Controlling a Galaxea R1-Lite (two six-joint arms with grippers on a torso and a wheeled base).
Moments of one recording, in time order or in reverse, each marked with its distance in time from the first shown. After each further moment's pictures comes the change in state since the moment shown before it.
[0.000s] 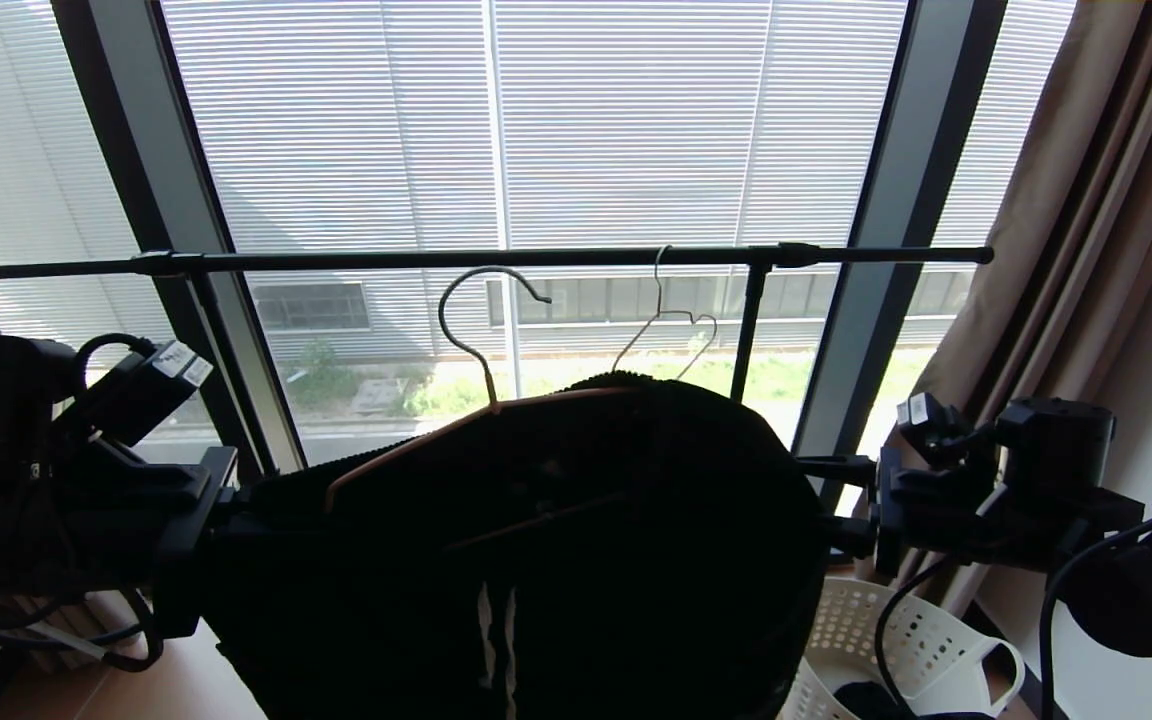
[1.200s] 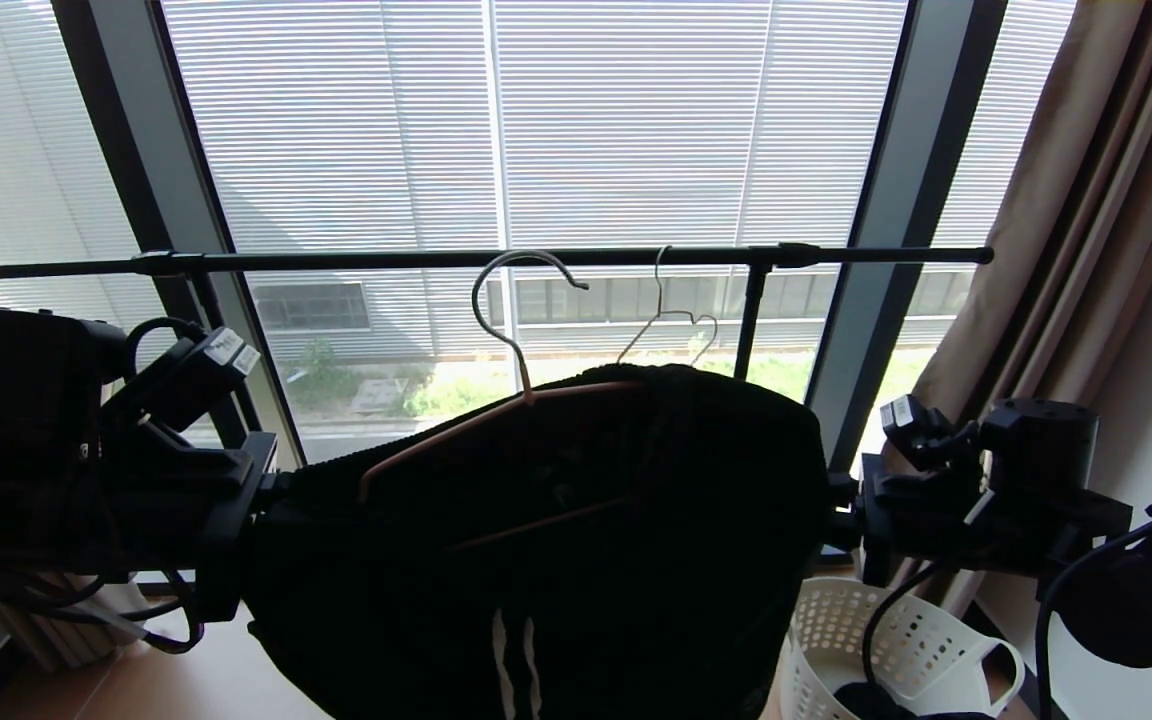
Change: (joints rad) left arm -0.088 0.036 -0.056 0.001 0.031 -0.003; right arm 0.054 -0.013 0.008 -0.002 0.002 0.057
